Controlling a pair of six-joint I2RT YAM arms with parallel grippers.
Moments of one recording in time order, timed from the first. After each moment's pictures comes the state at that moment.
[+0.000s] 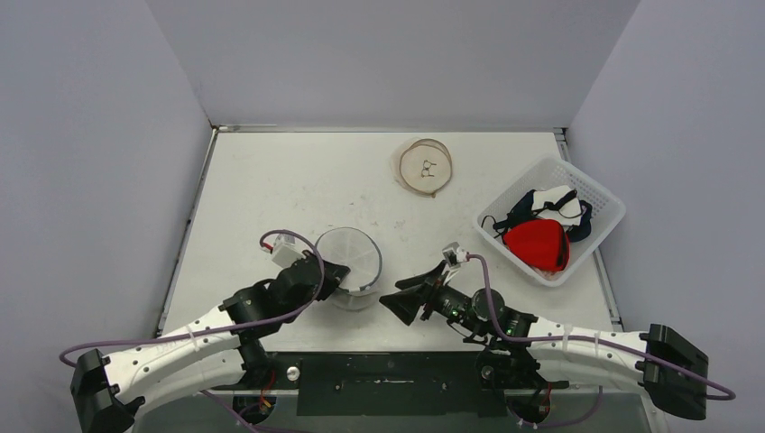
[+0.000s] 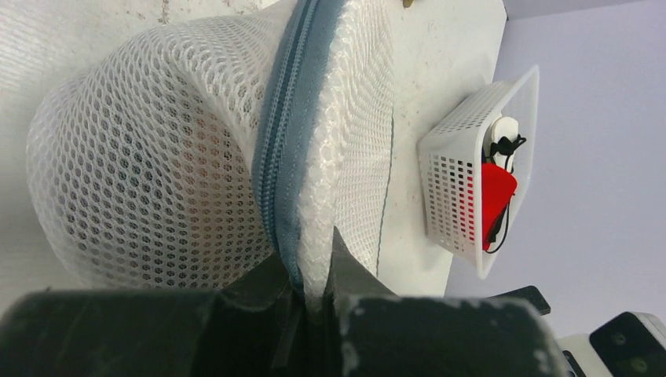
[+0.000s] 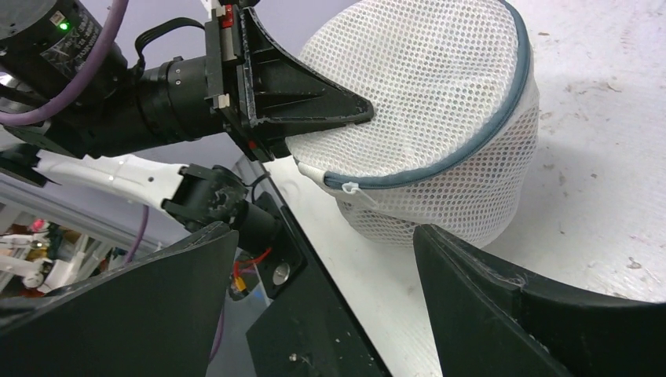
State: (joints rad) left arm -1.00 0.75 0.51 -0.34 -0.51 -1.47; right arm 1.13 0.84 0.20 0.63 0.09 0.72
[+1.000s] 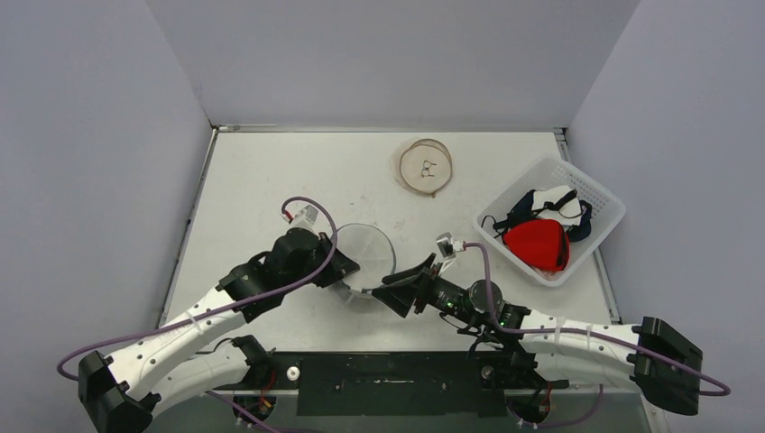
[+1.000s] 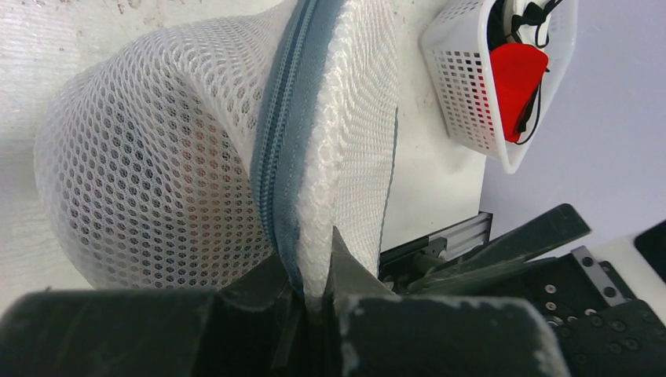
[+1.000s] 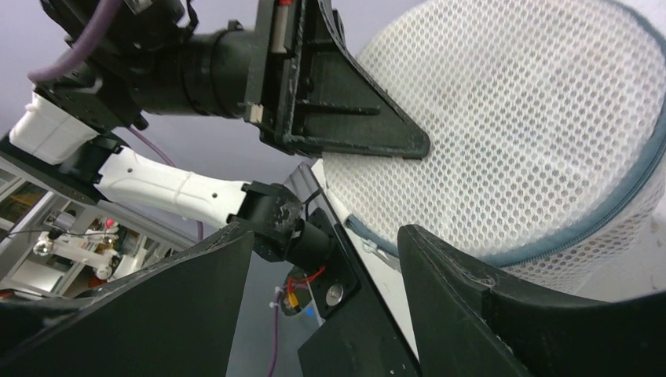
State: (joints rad) left arm -0.82 0.88 0.74 -0.47 -0.10 -1.12; right arm 1.11 0.91 0.28 0.74 0.00 0.80
